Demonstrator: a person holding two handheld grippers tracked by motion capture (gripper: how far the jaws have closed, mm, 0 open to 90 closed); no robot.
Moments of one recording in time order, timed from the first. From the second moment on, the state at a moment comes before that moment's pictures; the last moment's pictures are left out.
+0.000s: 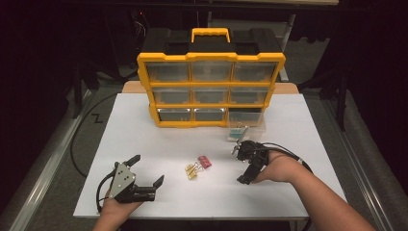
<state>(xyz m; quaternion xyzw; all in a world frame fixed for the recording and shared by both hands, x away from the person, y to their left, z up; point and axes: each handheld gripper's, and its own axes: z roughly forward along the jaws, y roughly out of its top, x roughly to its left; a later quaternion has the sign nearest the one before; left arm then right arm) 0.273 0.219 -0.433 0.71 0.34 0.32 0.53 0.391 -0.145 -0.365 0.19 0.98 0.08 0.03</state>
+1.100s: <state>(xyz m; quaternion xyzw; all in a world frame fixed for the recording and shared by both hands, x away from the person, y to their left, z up) 0.273 0.219 -0.433 0.71 0.34 0.31 0.53 0.390 -0.090 -0.389 0.15 0.98 0.10 0.03</state>
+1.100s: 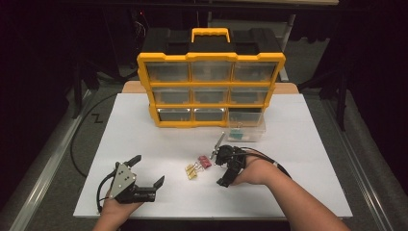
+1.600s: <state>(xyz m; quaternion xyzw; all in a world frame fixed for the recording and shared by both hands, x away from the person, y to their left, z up) 0.273 0.218 -0.434 0.72 0.34 0.31 0.53 0.391 -0.061 -0.377 0.13 0.98 0.14 0.00</state>
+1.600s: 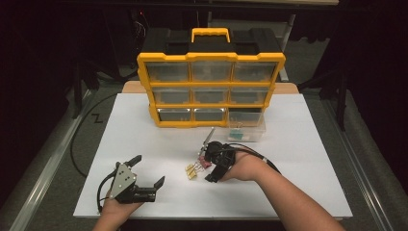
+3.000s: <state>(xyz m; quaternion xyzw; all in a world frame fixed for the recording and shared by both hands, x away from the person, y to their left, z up) 0.272 0.219 -0.433 0.72 0.33 0.31 0.53 0.404 -0.009 -0.366 0.11 0.99 0.11 0.00</state>
